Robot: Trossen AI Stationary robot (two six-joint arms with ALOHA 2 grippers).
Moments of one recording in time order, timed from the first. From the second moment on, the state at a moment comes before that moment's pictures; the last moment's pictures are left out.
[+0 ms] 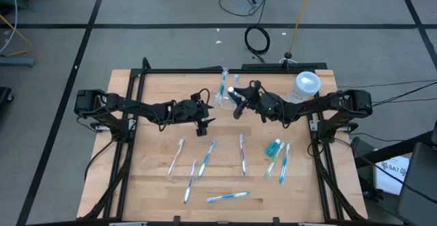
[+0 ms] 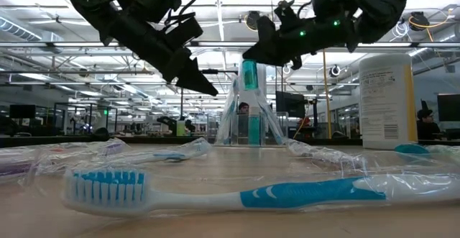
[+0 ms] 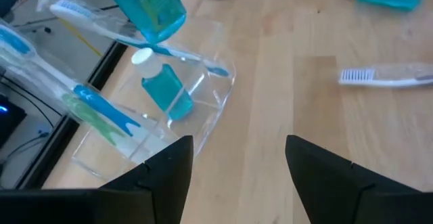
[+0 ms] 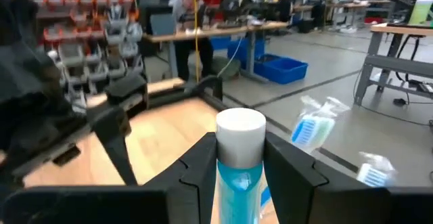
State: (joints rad) left arm 0.10 1.53 0.72 0.30 -0.20 0.20; right arm -0.17 1.55 0.66 0.84 0.40 0.07
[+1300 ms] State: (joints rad) left arm 0.10 1.53 0.72 0.32 -0.14 0.17; right arm -0.19 1.82 0.74 0.93 0.60 0.20
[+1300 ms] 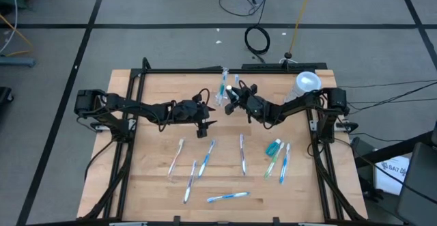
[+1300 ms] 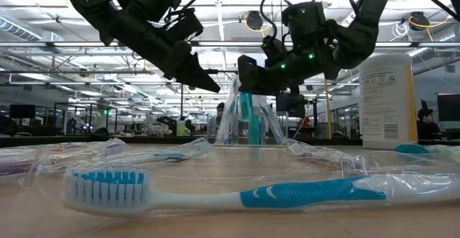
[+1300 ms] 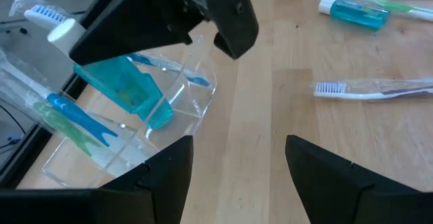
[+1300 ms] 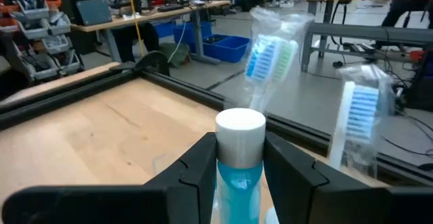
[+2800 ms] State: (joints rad) left arm 0.10 1.53 0.72 0.32 -0.14 0.15; right arm -0.21 1.91 0.79 0.88 0.62 0.15
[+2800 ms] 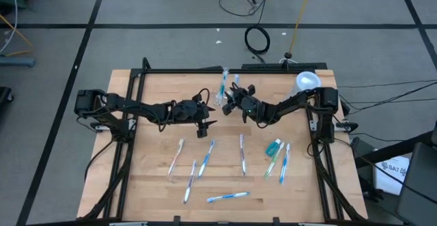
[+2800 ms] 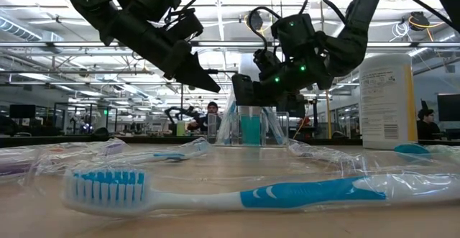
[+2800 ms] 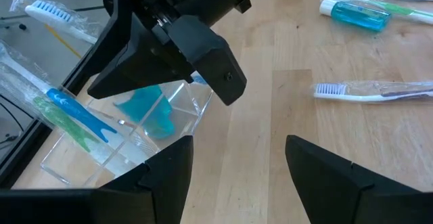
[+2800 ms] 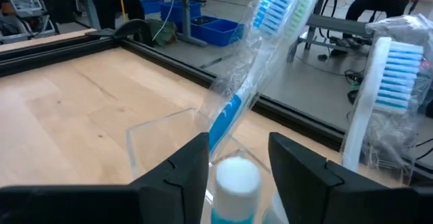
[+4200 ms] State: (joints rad) left arm 0.09 1.26 0.72 -0.14 0.03 -0.14; right arm 0.14 1.42 0.79 0.53 0.34 0.23
